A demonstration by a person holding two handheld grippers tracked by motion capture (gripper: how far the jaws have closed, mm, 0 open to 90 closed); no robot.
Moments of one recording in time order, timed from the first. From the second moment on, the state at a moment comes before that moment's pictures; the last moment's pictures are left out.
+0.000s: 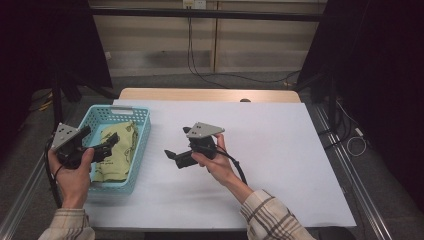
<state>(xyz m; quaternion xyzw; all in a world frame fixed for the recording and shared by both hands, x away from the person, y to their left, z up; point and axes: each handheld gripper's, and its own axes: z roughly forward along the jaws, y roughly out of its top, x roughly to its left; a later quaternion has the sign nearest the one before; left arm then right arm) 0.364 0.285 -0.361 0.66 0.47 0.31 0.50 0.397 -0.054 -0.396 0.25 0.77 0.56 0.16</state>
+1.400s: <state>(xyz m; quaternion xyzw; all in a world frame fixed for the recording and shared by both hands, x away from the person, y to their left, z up) 0.312 0.239 -0.381 0.67 0.44 0.30 0.51 0.348 -0.189 -0.404 0.34 0.70 0.57 0.25</state>
